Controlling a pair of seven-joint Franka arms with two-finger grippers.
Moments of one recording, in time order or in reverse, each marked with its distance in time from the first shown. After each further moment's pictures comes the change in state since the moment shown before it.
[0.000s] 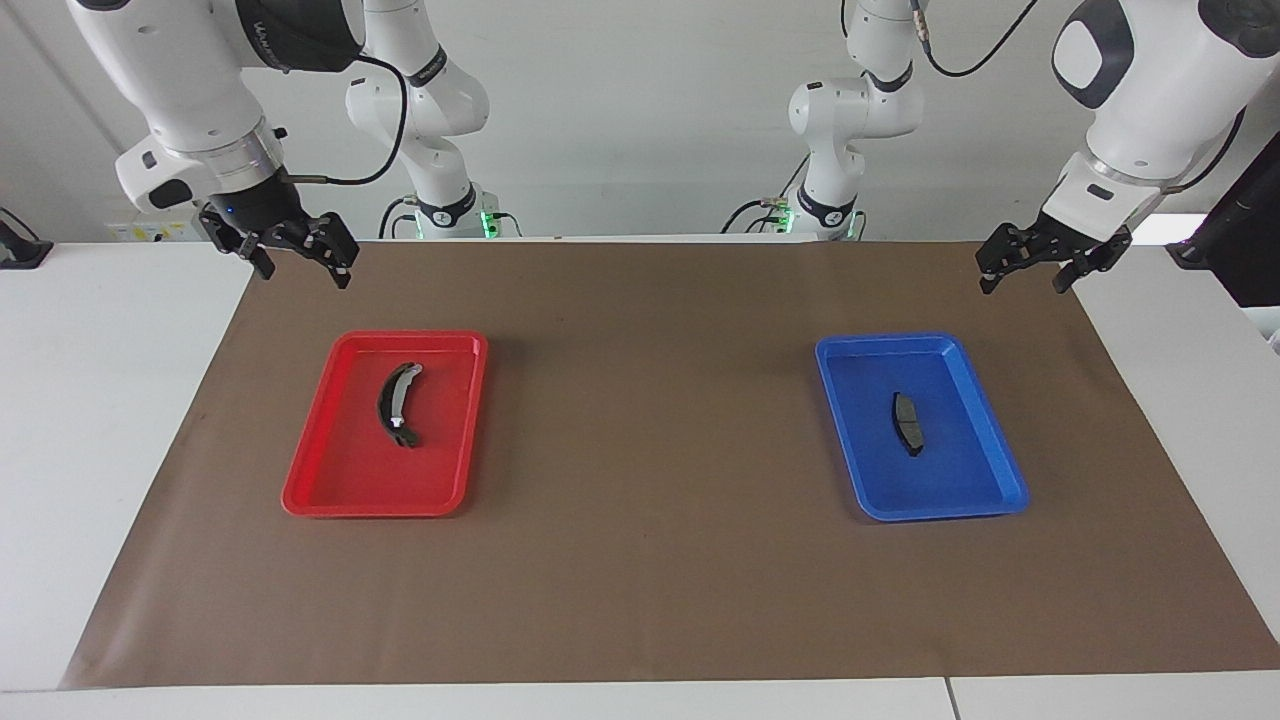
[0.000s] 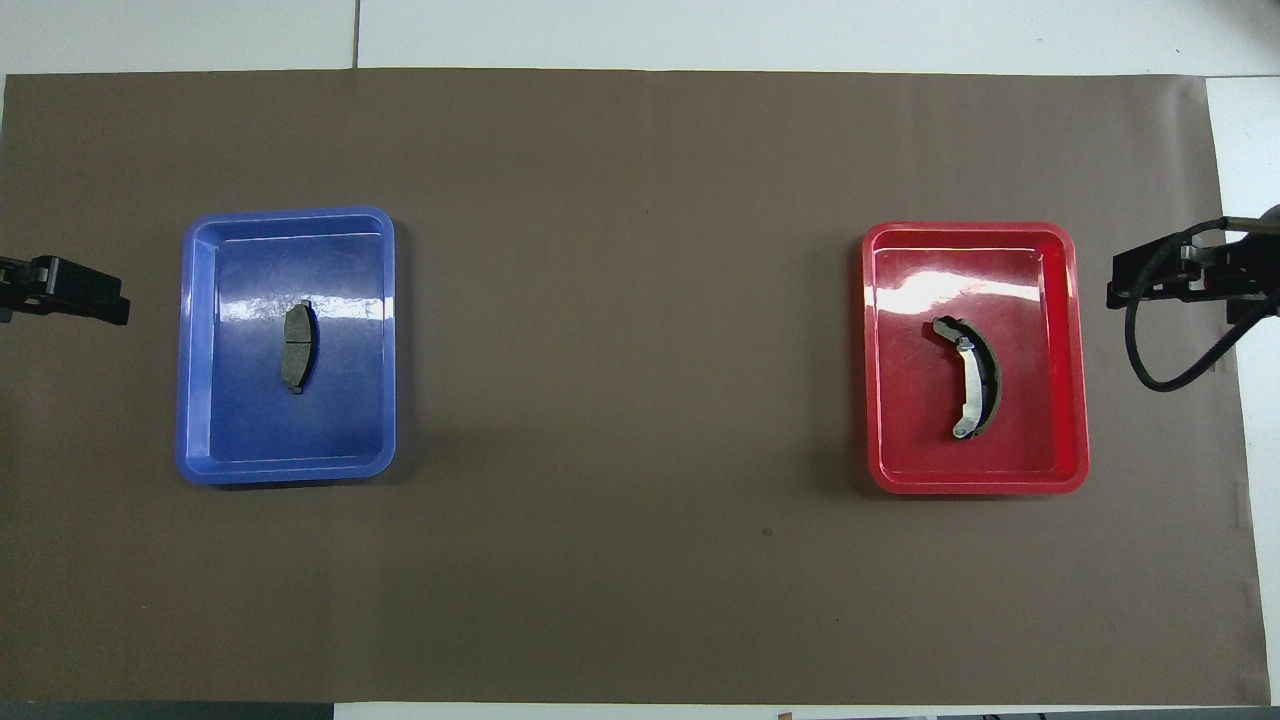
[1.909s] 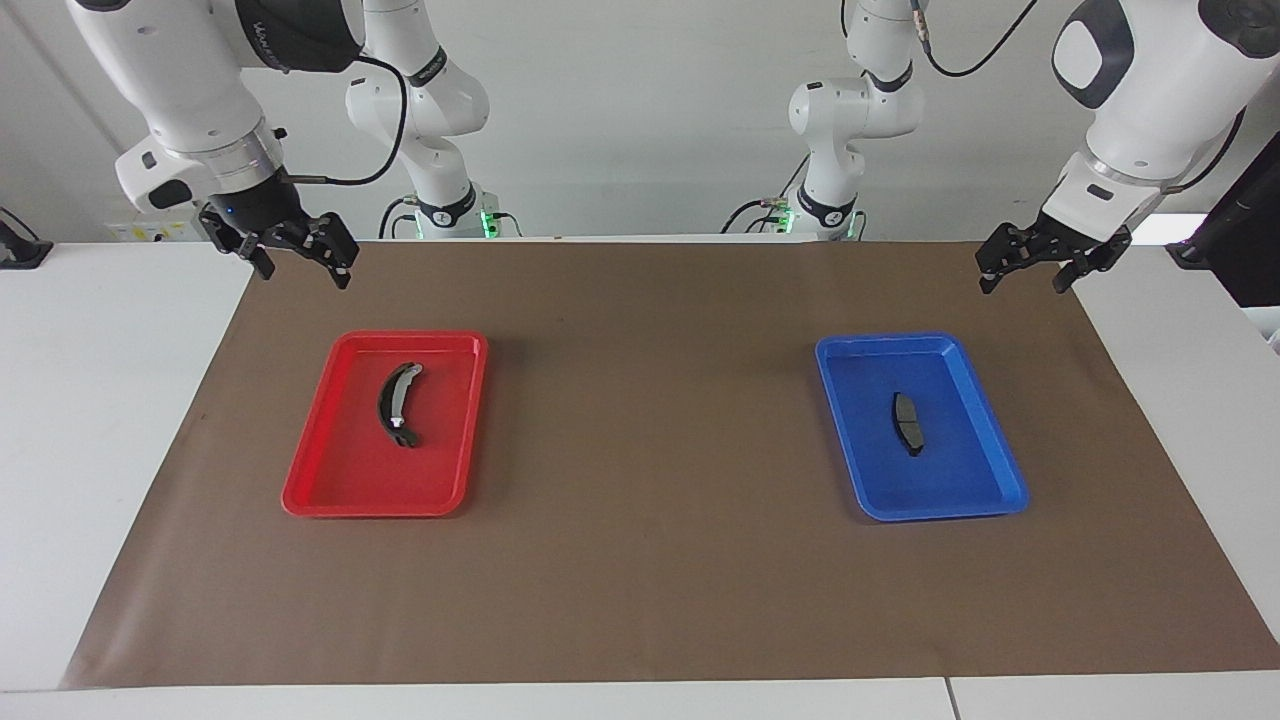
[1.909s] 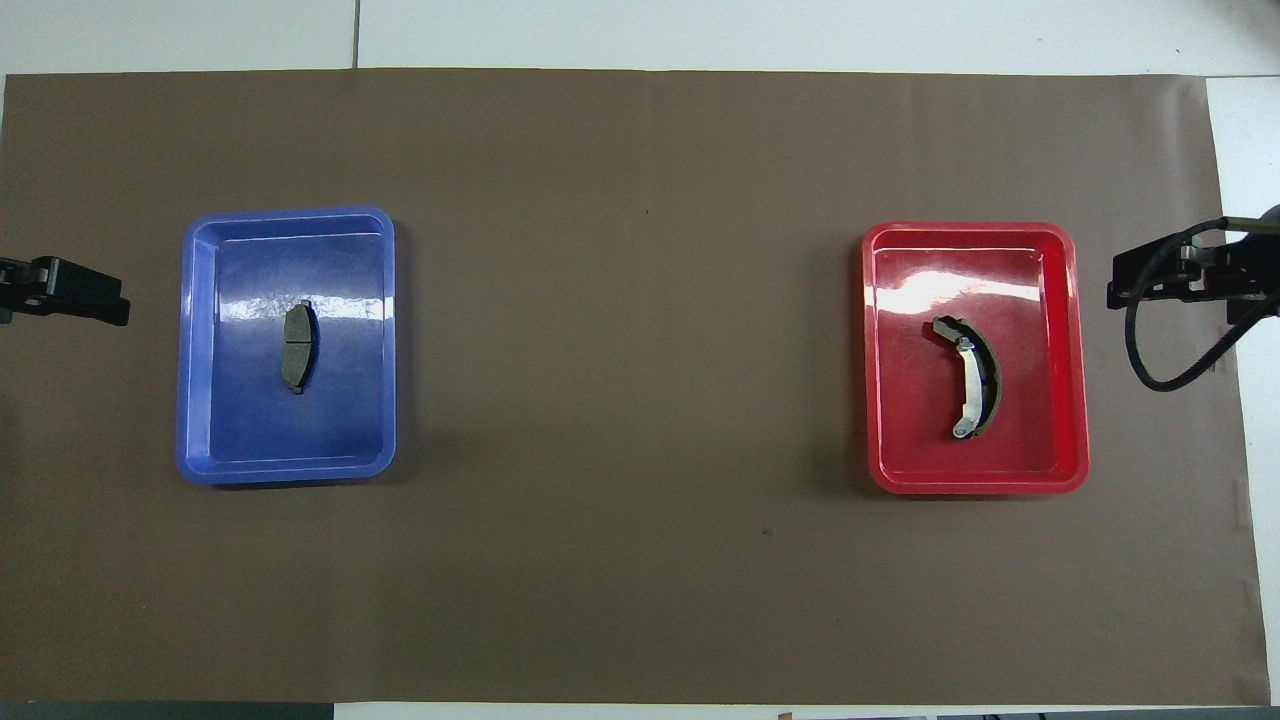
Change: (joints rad) left arm 0.000 0.000 0.000 0.000 0.000 -0.004 0.000; right arm 0.000 0.000 0.000 -0.001 0.000 0.000 0.000
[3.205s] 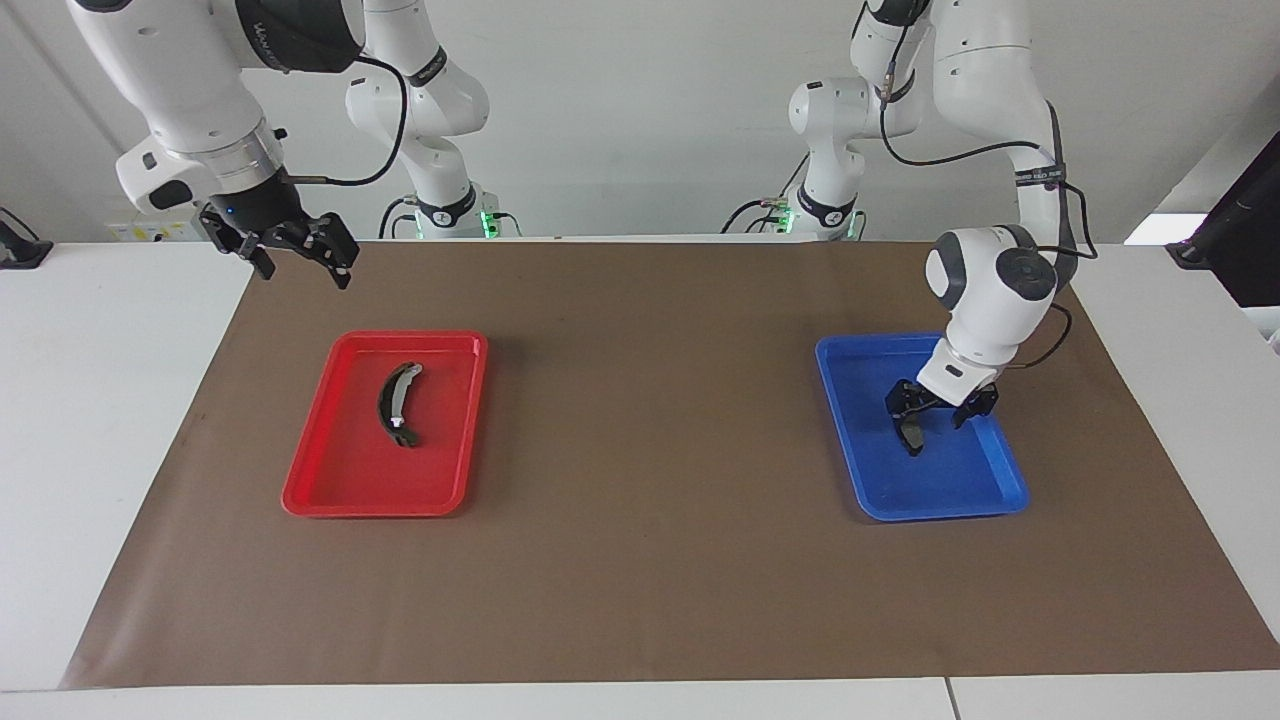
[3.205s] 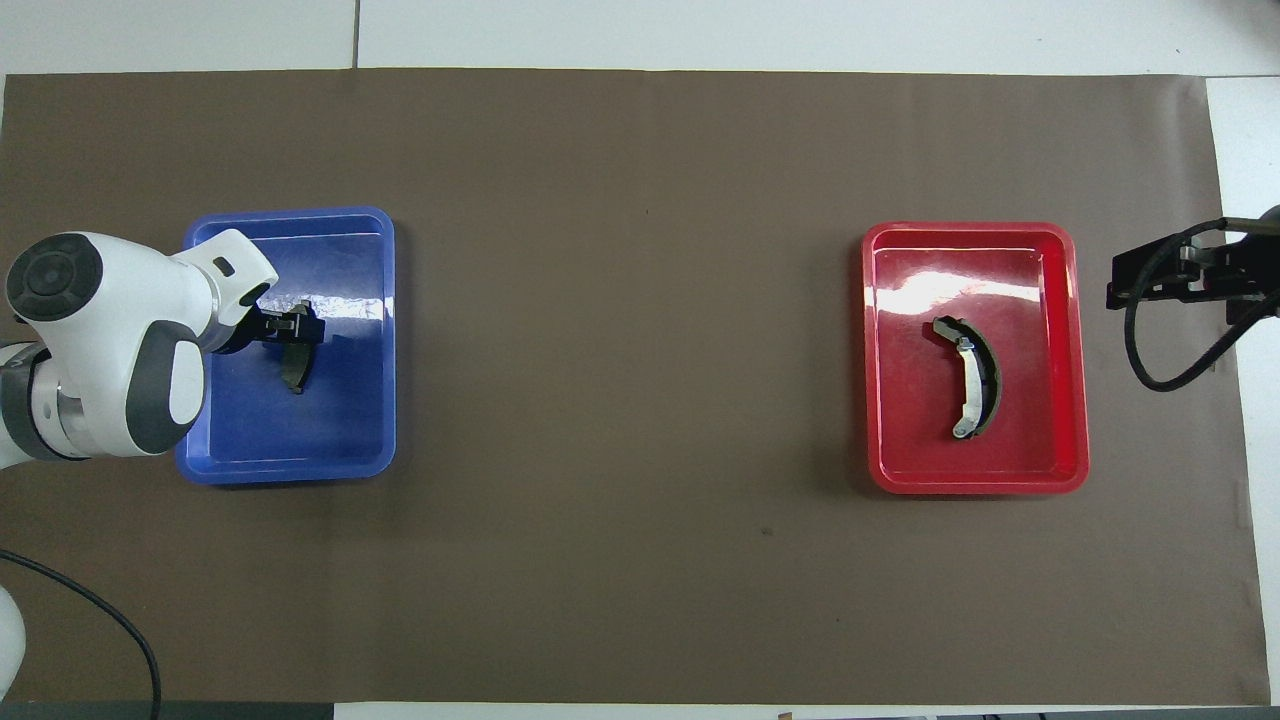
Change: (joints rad) left arm -0.017 0.215 -0.014 -0.530 0.000 0.838 -0.013; right arm 0.000 0.000 0.000 -0.001 0.000 0.000 0.000
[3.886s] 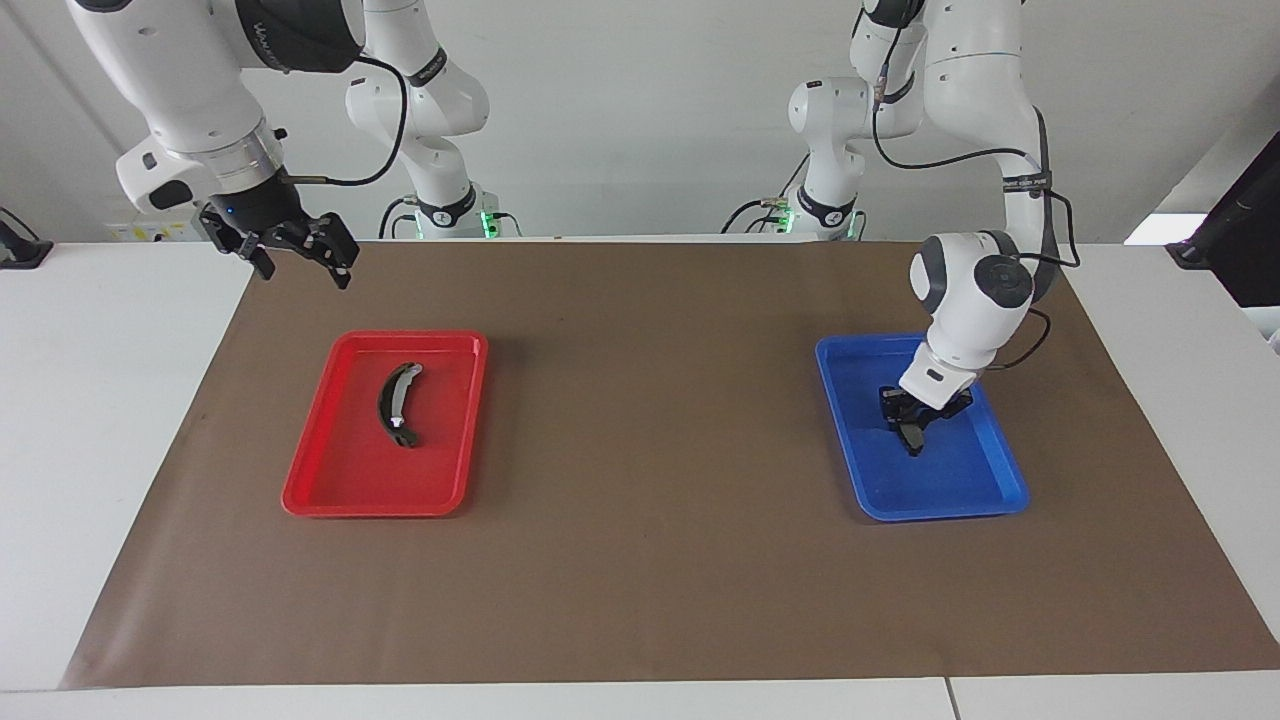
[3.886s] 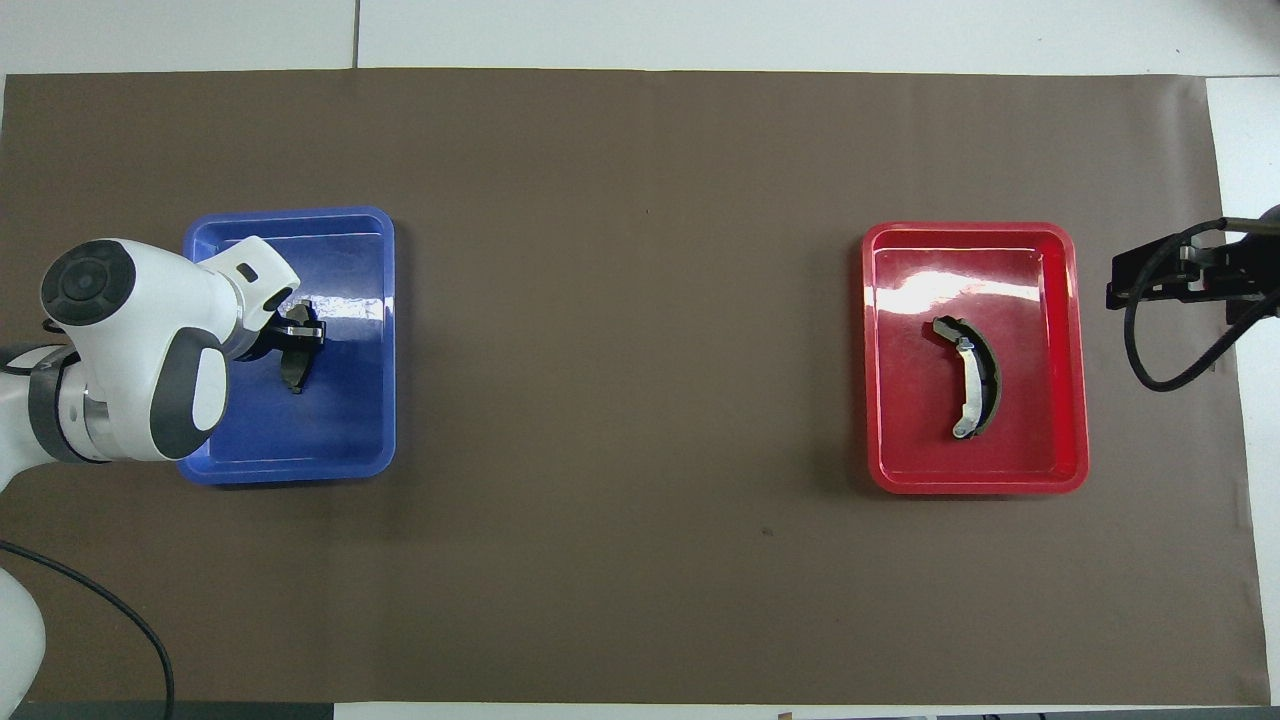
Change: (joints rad) left arm -0.030 -0.008 0.006 -0.017 -0.004 -0.008 -0.061; right arm 0.000 0.000 0.000 0.000 0.000 0.000 0.000
